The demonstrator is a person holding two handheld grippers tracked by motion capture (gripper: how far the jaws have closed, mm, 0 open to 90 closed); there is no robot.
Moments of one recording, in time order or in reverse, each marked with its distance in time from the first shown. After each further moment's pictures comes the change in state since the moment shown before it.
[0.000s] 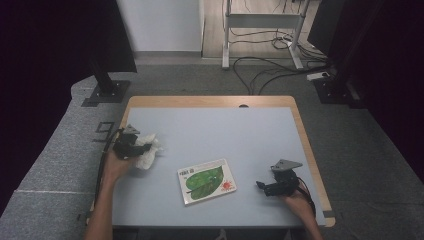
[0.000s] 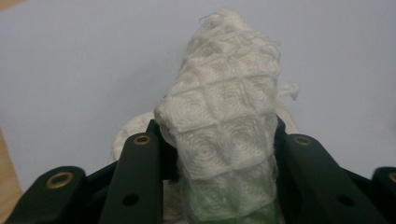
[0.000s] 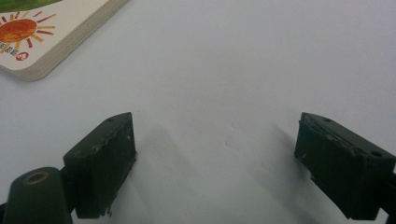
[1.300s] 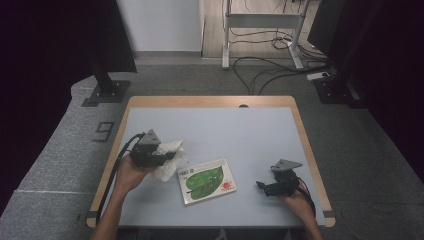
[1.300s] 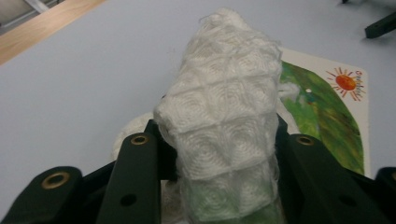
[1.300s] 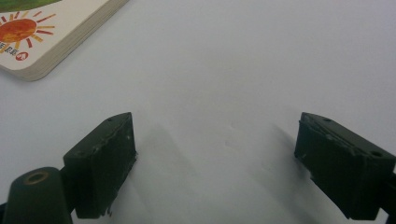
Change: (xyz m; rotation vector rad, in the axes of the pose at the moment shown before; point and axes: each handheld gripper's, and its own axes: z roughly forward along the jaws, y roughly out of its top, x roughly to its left) left arm -0.101 0.034 -0.036 -0.096 -0.180 0.201; right arm 0.000 0.000 0.000 0.000 0.000 -0.002
